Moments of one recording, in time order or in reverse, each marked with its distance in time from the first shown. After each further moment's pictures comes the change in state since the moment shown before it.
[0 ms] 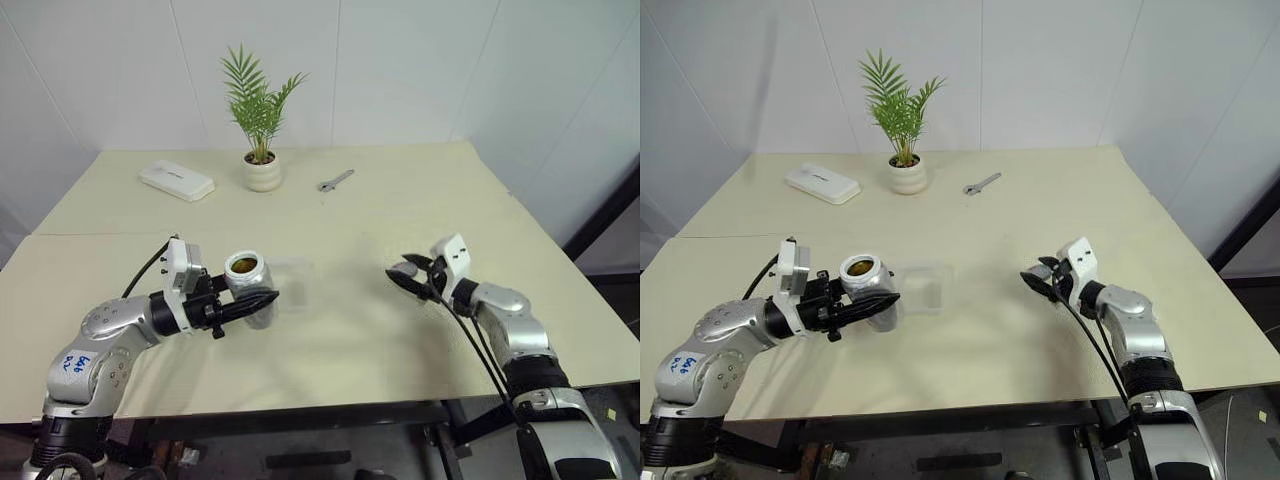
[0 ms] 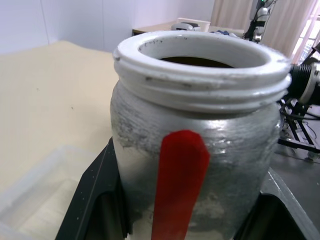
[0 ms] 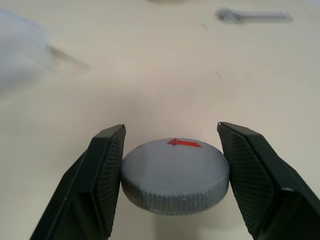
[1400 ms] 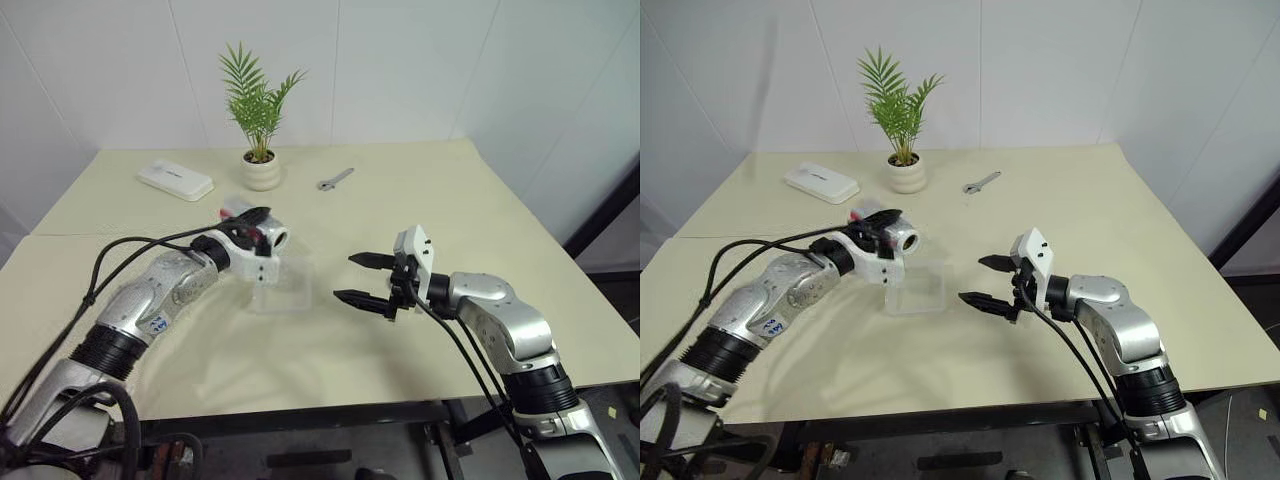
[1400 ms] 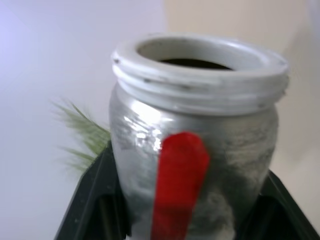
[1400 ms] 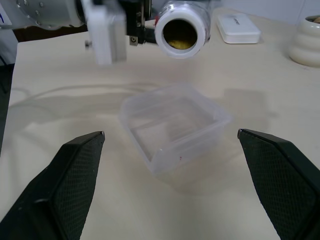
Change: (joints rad) left arm -0.452 0.215 -0.678 0.450 1.732 -0.780 1.122; right arm 0.075 -0.016 0.139 -0.728 0.198 0.498 0.137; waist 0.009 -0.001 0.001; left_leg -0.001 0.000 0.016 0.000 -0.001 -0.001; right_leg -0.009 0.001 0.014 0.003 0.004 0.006
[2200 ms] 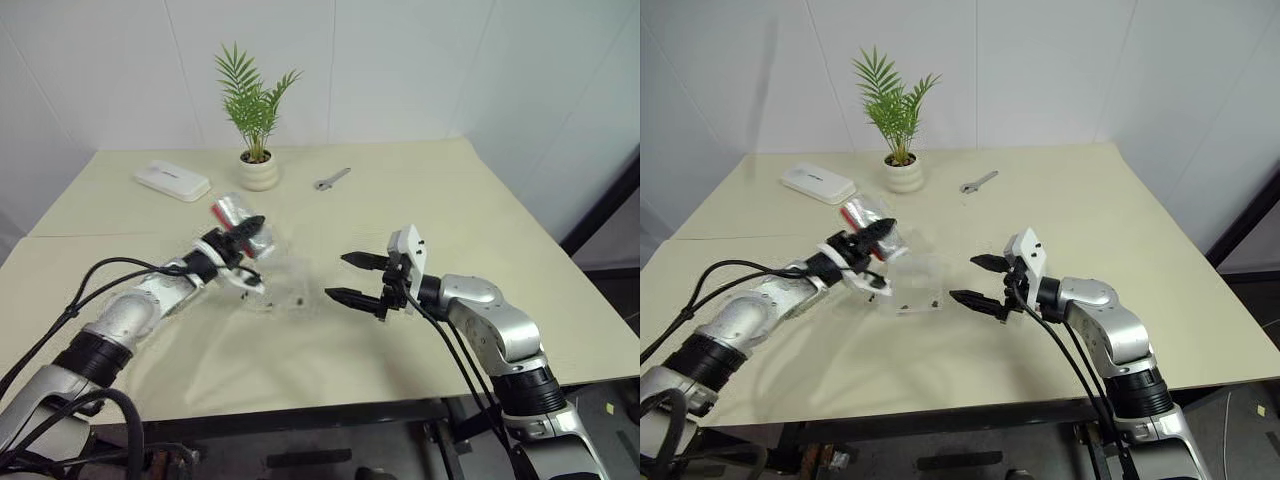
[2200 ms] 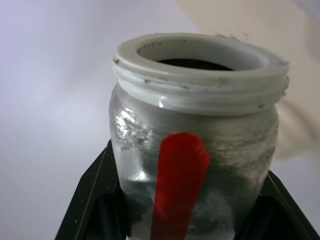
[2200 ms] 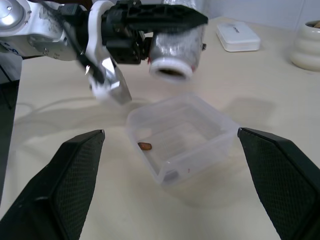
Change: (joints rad) left arm 0.116 0.010 0.148 0.043 -0.058 0.047 0.004; right arm 0.003 0.047 -0.001 -0.001 0.027 0.003 -0.001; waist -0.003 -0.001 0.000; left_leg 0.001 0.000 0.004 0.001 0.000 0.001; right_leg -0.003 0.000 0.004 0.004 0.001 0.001
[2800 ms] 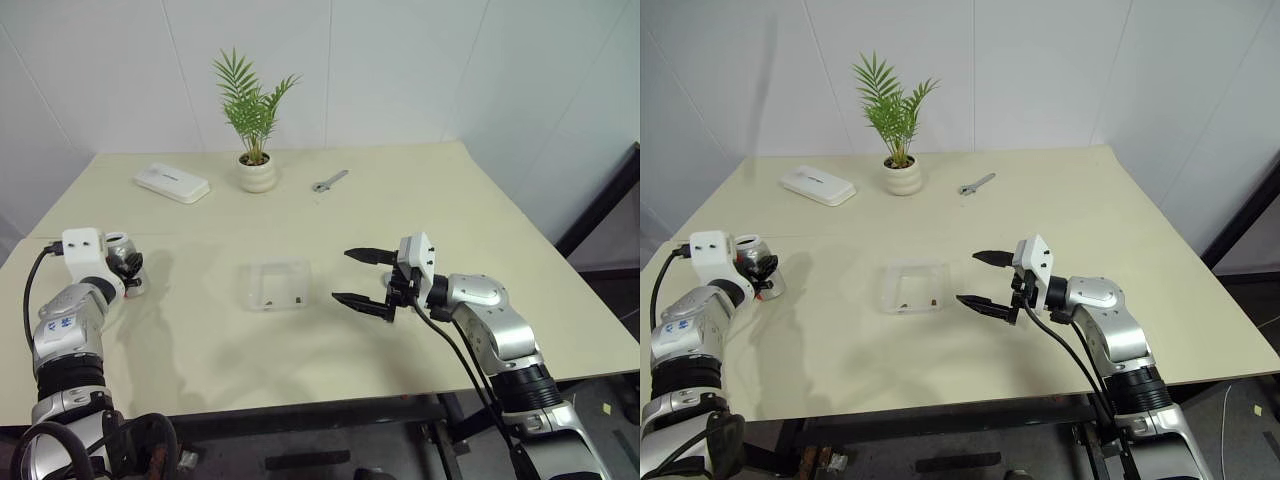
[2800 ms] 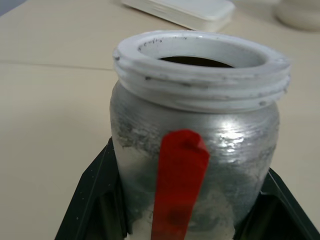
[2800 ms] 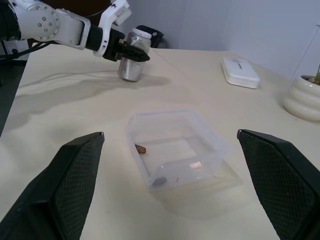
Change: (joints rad) left arm 0.011 -0.232 0.893 0.436 -1.163 0.540 -0.451; right arm -0.010 -0.002 0.002 0.176 -0.091 -0.380 0.145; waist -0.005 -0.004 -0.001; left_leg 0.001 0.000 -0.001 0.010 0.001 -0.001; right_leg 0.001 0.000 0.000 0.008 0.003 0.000
